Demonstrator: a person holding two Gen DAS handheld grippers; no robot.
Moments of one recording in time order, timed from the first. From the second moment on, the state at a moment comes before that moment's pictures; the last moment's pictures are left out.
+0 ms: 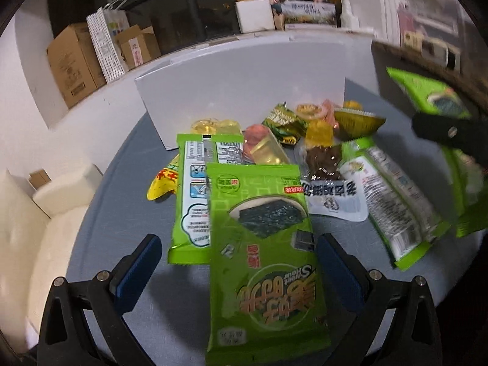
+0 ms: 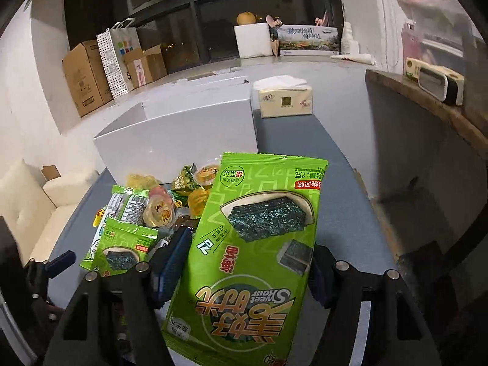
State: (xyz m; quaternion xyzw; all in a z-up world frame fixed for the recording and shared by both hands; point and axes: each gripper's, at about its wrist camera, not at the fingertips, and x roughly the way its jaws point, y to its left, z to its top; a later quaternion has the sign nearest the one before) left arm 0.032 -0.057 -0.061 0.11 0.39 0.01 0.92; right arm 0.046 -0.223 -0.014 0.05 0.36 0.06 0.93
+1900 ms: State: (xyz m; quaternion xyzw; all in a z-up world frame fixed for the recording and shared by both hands) left arm 0.268 0.025 0.061 0.02 0.35 -0.02 0.94; right arm 0.302 -0.178 0.059 0.04 0.36 0.14 0.92
